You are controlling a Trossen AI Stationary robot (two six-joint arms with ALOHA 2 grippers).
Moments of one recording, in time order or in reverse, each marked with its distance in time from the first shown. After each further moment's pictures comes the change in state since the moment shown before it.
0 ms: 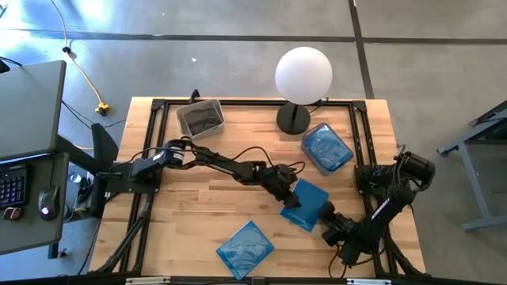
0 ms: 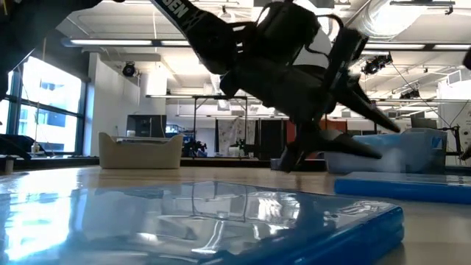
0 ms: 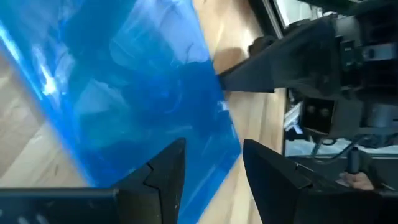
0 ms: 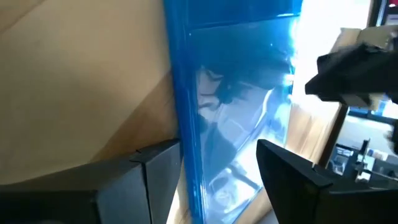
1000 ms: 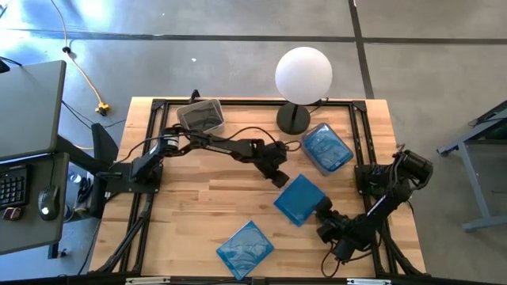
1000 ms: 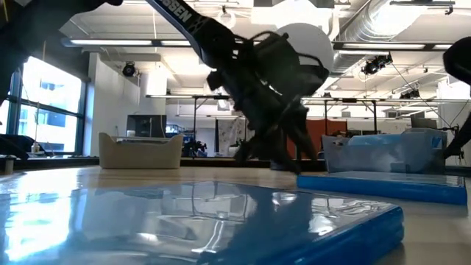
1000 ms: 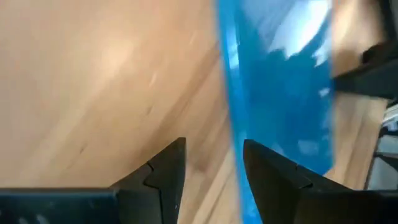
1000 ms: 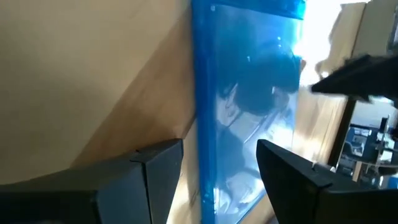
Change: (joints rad) left arm 0.158 -0.083 0.001 -0.459 0.019 0.220; right arm -0.068 -0.001 0.002 0.017 0.003 0.055
